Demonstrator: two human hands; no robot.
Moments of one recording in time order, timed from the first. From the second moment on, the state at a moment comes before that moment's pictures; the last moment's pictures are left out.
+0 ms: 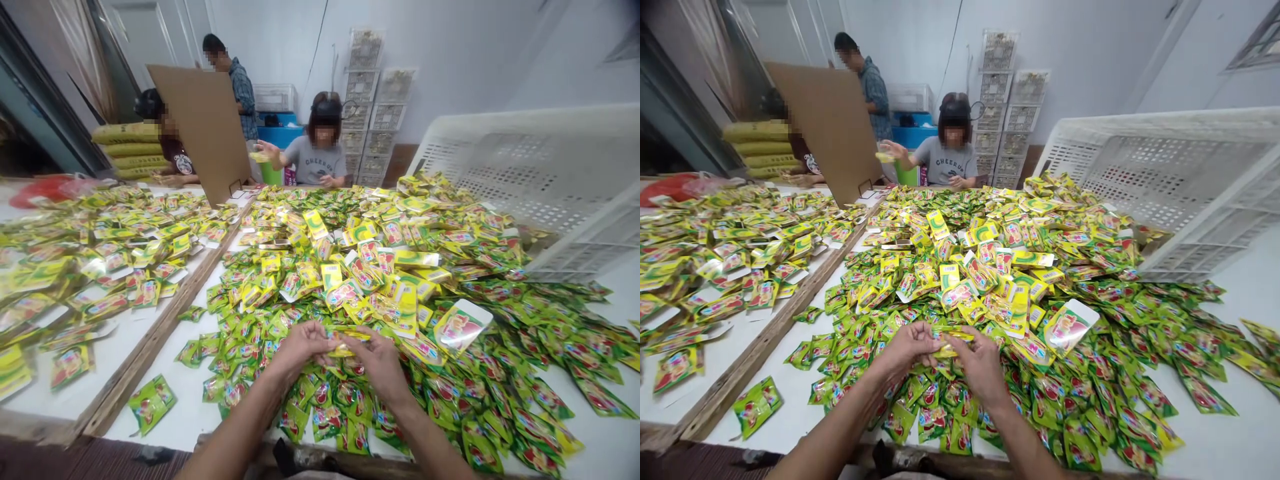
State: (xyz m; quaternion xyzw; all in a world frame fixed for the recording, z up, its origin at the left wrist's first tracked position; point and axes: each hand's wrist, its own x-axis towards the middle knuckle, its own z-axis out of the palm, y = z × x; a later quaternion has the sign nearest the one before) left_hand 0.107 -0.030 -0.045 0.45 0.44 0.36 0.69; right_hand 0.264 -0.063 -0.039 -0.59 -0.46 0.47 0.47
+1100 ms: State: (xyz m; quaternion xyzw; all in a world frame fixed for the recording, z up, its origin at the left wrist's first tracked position) left_hand 0.070 -0.047 -0.052 0.31 0.40 0.51 0.69; right_hand 0.286 -0.023 -0.023 -0.58 -0.39 0.41 0.58
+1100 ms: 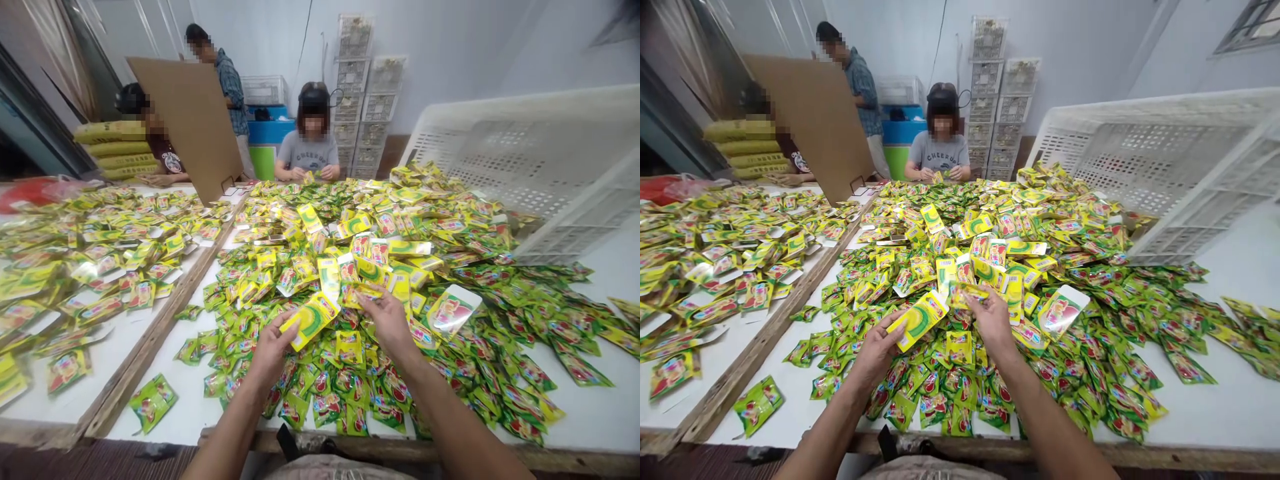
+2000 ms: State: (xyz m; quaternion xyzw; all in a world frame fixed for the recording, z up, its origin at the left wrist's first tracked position) left_hand 0.110 -0.063 -0.051 0.38 0.52 0.45 0.62; right_hand 0.246 -0.049 -0.045 -0.51 -0.26 0.50 0.65
